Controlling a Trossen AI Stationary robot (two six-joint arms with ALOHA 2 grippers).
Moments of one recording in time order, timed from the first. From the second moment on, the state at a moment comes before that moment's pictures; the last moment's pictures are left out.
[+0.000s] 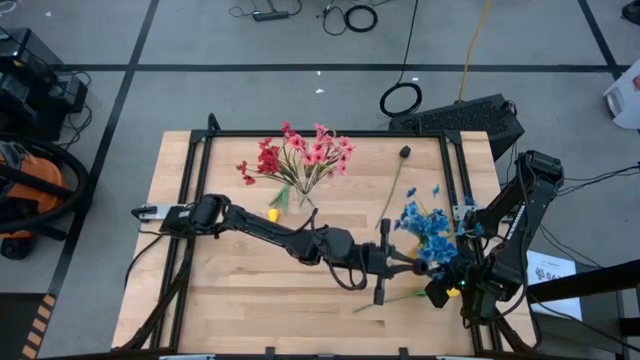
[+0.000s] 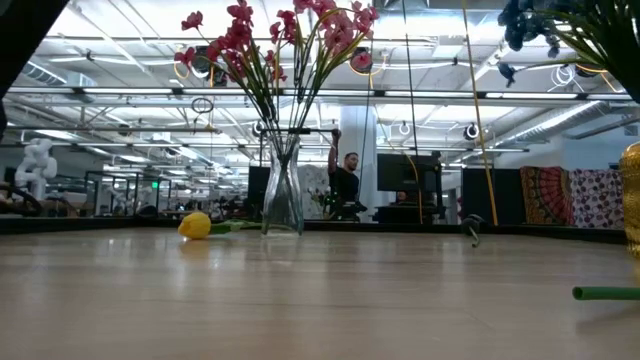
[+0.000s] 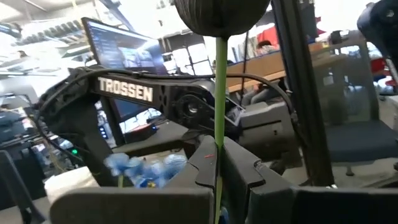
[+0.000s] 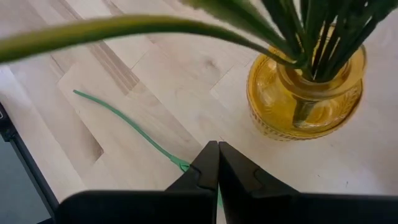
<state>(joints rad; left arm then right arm) -0.27 2.24 1.89 0.58 -0.07 0.33 1.12 1.28 0.87 -1.06 0.53 1.97</state>
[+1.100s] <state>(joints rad) -0.23 2.24 1.89 0.59 -0.09 0.32 1.27 1.13 1.09 -1.44 0.45 1.98</state>
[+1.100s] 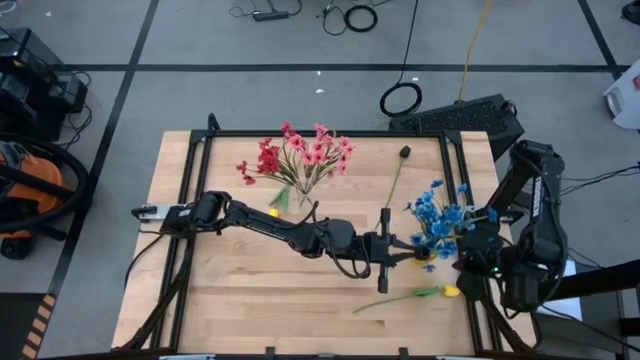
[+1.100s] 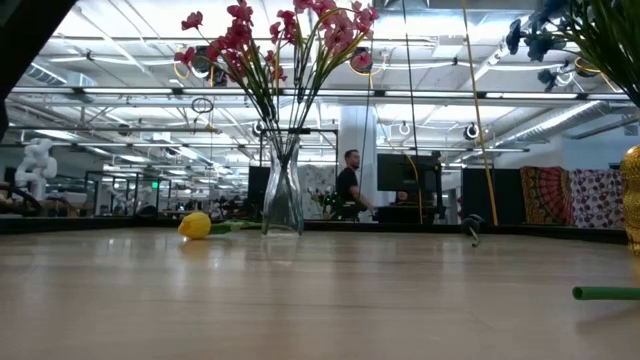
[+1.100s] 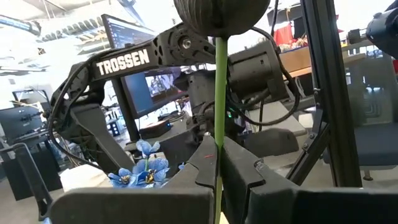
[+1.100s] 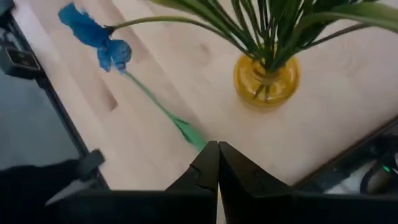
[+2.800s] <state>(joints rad) -0.23 2.24 1.89 0.59 -0.09 0.29 1.09 1.15 0.72 -1.27 0.66 1.87</state>
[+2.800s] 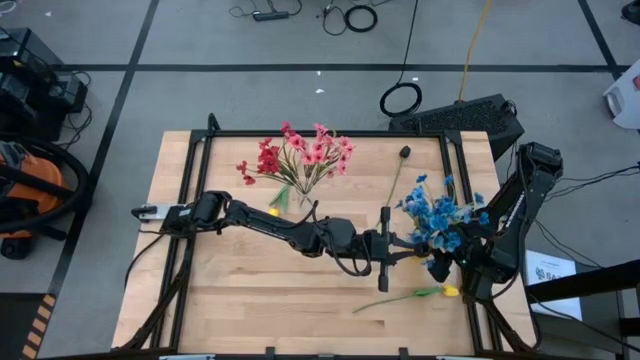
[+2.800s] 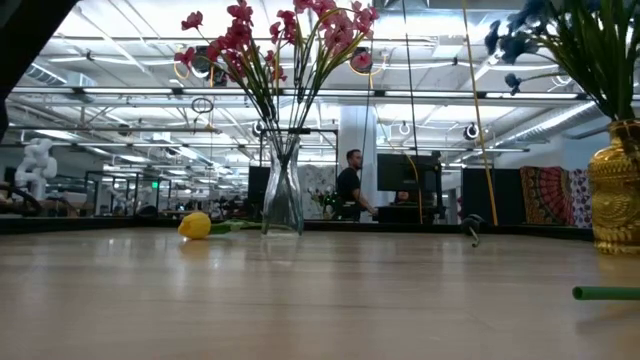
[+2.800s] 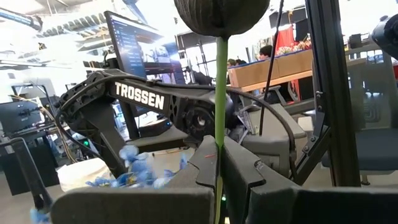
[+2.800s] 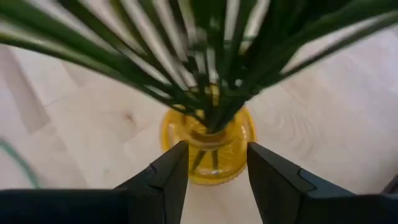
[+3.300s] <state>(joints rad) -0.23 2.24 1.89 0.59 -0.09 0.29 1.08 1.16 0.71 -1.25 0.81 1.85</state>
